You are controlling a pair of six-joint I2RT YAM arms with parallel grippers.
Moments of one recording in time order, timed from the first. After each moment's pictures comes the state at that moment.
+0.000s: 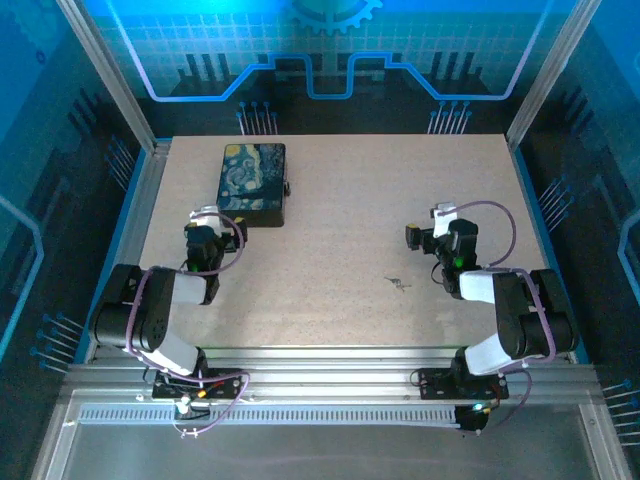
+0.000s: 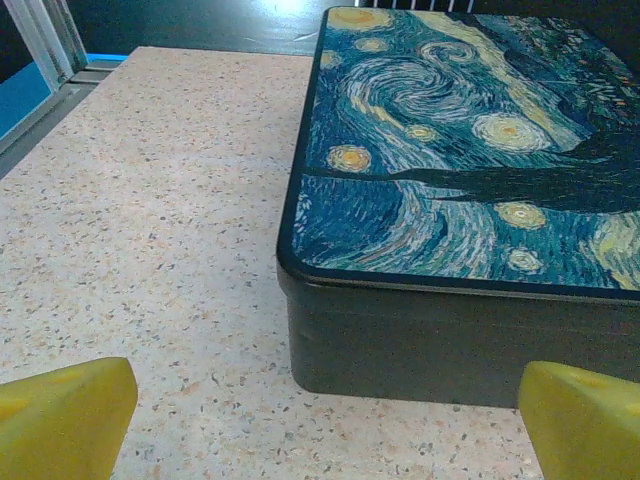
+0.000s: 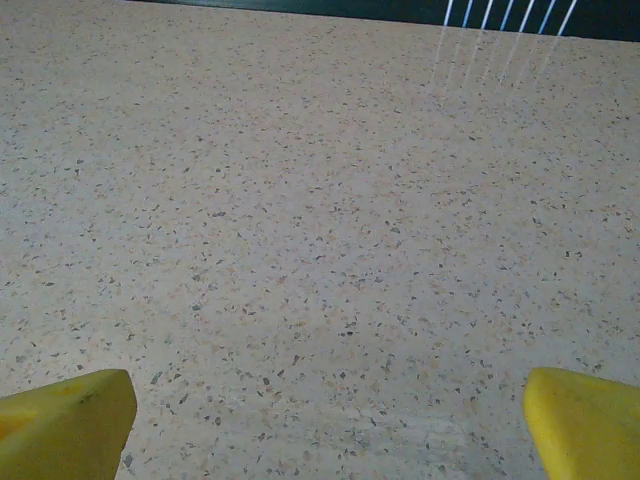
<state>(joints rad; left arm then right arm) -0.04 1.55 0.37 0.84 -0.16 -0.11 0.05 1.50 0.43 0.64 -0.03 -0.05</state>
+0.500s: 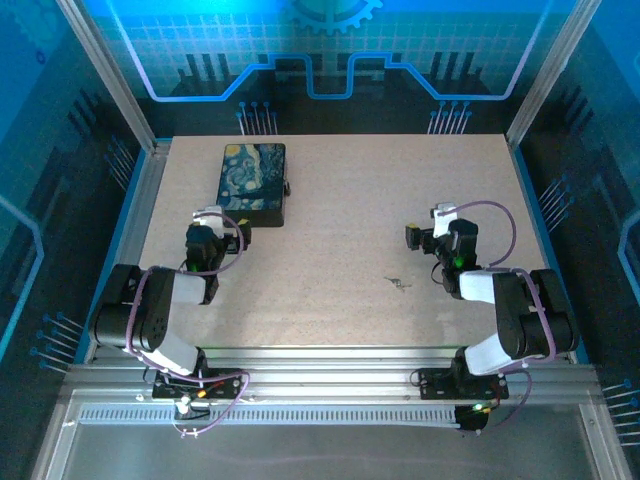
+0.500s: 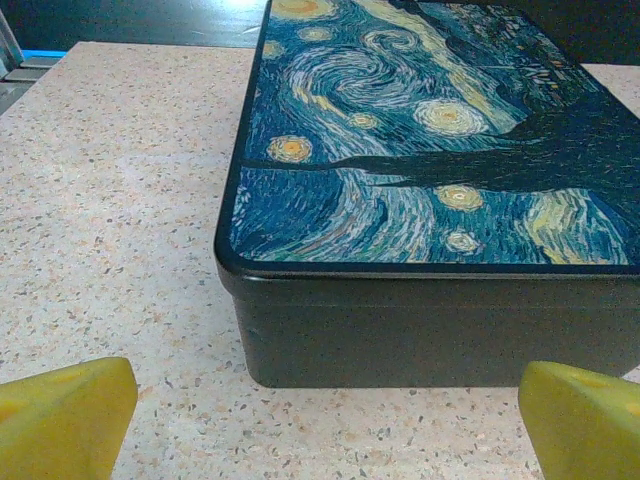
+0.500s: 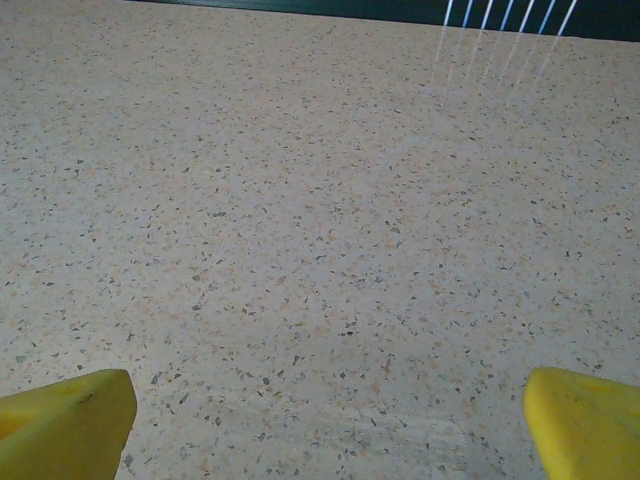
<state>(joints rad) -0.03 1.55 0.37 0.84 -0.06 -0.09 0.05 1.50 0.43 0.64 -0.03 -0.05</state>
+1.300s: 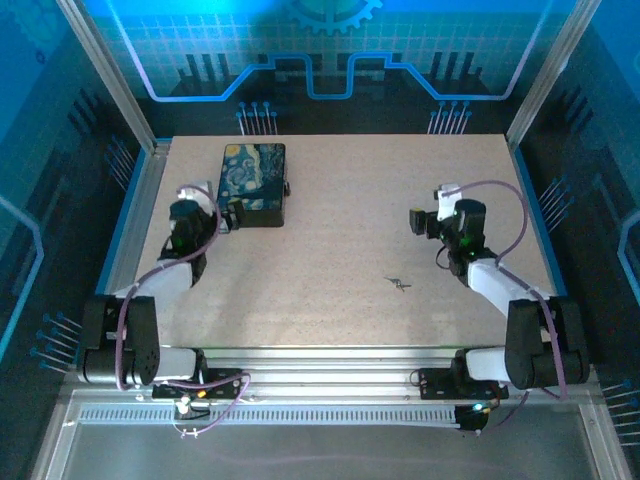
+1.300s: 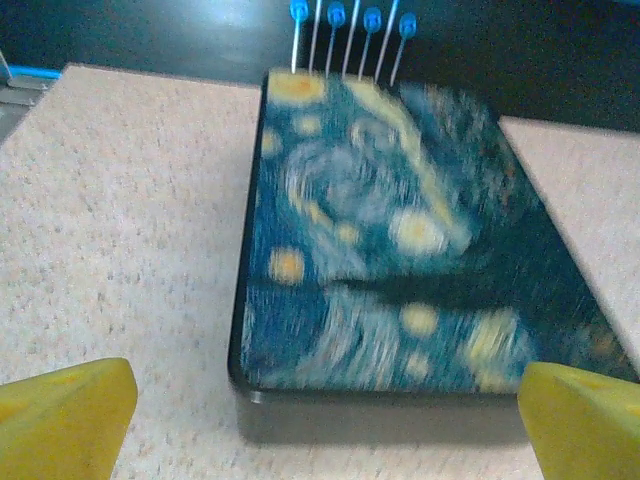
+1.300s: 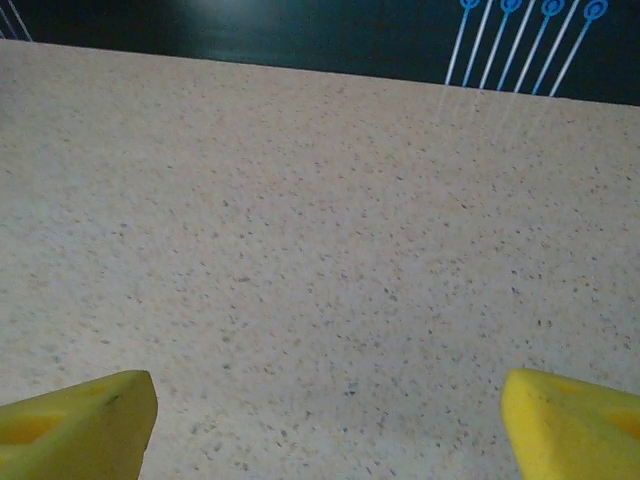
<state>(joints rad) 0.03 1.34 0.63 0.33 0.03 -0.20 0.06 1.33 0.63 0.25 -0.06 -0.06</state>
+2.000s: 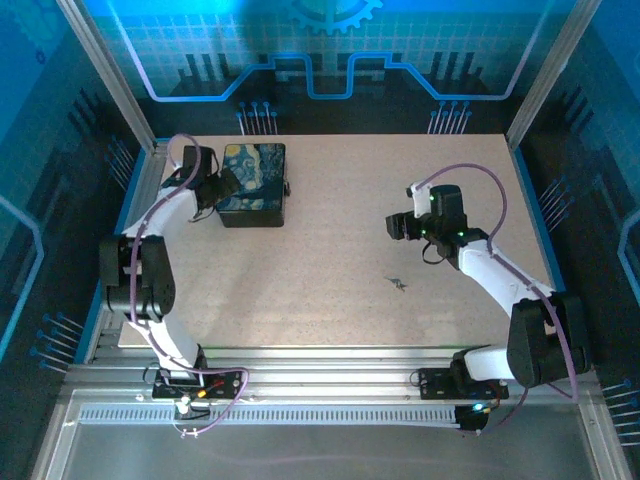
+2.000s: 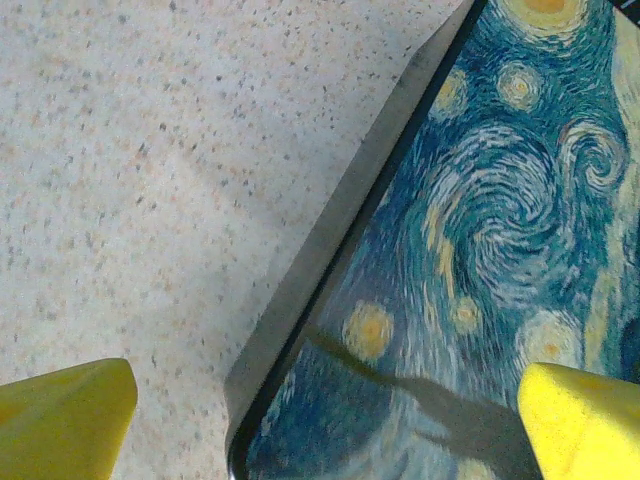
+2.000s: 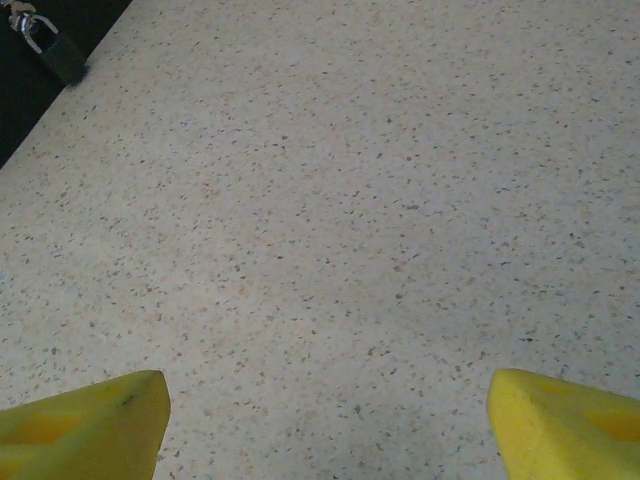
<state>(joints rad) 0.03 1.77 1.32 -0.45 -0.10 -0.62 0.21 1.35 0.82 -0.16 -0.14 0.00</state>
